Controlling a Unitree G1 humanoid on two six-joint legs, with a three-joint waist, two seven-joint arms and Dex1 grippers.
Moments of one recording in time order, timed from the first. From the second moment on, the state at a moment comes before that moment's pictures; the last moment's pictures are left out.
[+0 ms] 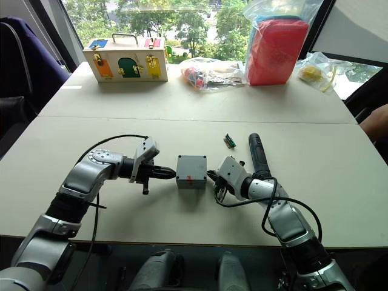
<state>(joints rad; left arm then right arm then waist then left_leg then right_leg) -0.57 0.51 -0.21 0.11 -0.21 0.67 -1.21 -0.21 -0.53 0.26 -0.21 -0.07 0.25 0.71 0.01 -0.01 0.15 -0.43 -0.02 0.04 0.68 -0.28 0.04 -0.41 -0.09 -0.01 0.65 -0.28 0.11</state>
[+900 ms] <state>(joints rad) -0.73 0.63 -0.27 -0.11 -0.34 0.66 -1.22 -0.04 -0.47 -0.10 -0.58 0.18 0.77 0.53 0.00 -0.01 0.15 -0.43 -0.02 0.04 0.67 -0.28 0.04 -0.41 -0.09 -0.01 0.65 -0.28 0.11</state>
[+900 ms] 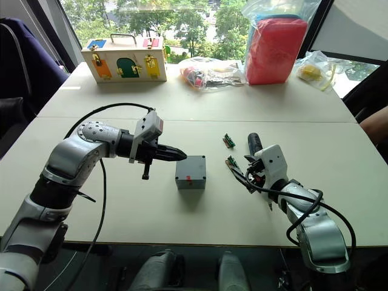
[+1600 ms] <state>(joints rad) -0.67 0.66 -0.30 -0.16 -0.31 0.60 -1.21 -0.16 -0.51 0.02 -0.47 0.17 0.86 0.45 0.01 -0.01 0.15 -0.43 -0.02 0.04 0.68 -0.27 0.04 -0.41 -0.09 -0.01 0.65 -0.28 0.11</state>
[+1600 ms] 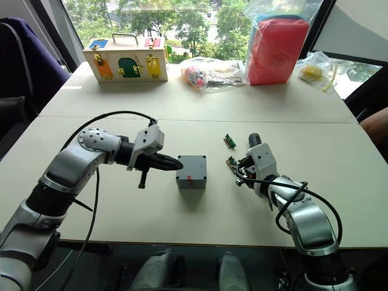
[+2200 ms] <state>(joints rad) -0.66 0.66 -0.30 -0.16 -0.29 0.60 -1.17 -0.24 -0.51 0.05 -0.47 0.17 0.98 0.42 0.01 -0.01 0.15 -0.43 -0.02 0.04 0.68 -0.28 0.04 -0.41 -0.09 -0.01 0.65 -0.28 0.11</state>
